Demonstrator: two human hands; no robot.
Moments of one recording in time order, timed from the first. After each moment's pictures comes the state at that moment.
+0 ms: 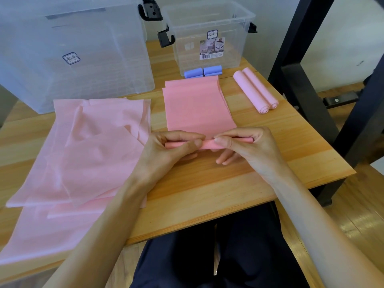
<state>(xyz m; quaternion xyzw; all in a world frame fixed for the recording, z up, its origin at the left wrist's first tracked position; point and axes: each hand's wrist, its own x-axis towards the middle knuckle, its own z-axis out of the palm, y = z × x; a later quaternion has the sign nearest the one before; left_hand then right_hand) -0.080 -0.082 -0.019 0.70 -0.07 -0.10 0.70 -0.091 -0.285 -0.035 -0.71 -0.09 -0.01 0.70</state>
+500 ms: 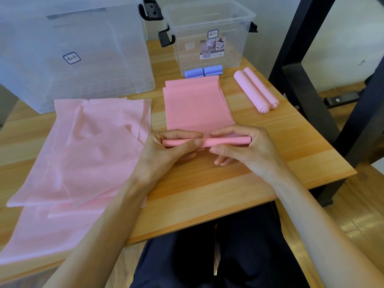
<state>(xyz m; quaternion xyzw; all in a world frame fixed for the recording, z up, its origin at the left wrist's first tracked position) -0.080 -0.081 -0.019 0.70 -0.05 -0.09 0.71 -0.091 -0.284 -0.034 -0.72 -0.11 0.02 0.68</state>
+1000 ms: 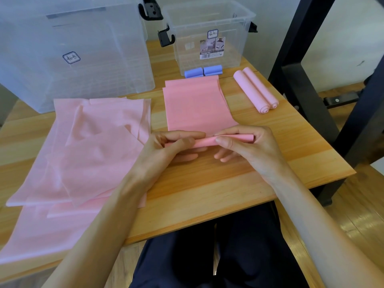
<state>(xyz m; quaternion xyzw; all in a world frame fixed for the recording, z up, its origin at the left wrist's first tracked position) -0.078 -0.078 -0.019 0.66 -0.08 -0.16 0.73 -0.090 -0.285 -0.035 -0.70 -0.10 -0.02 0.71</state>
